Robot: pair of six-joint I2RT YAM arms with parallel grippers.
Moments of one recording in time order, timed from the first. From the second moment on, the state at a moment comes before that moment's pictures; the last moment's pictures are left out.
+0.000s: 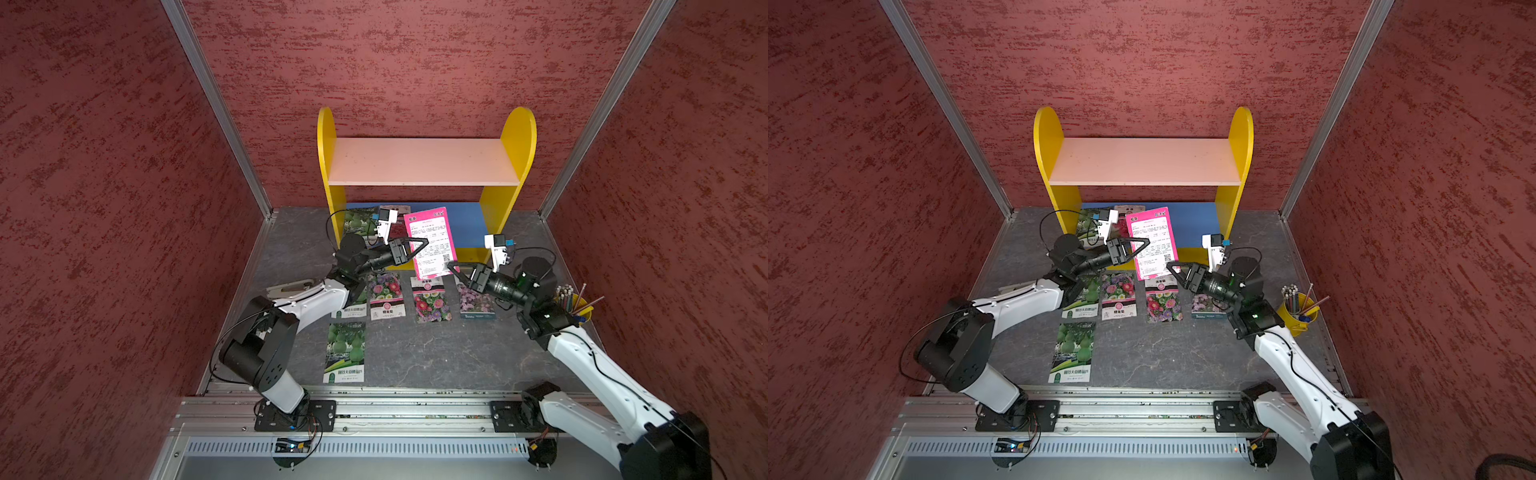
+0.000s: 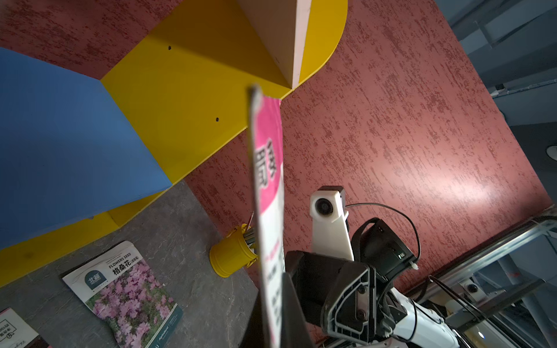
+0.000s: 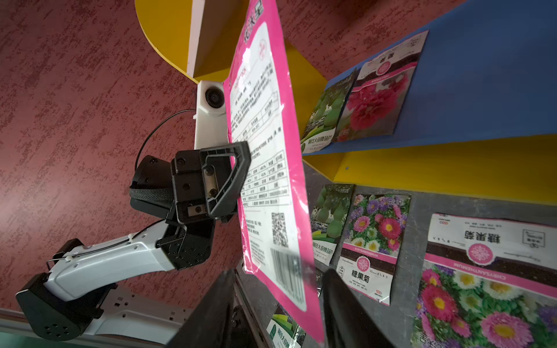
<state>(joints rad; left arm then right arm) -0.50 1.59 0.95 0.86 0.77 -1.08 0.33 0.98 0.73 0.11 -0.67 0.77</state>
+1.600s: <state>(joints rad) -0.48 1.37 0.94 0.44 0.95 -0.90 0.32 1.15 0.89 0.15 -1.01 0.77</state>
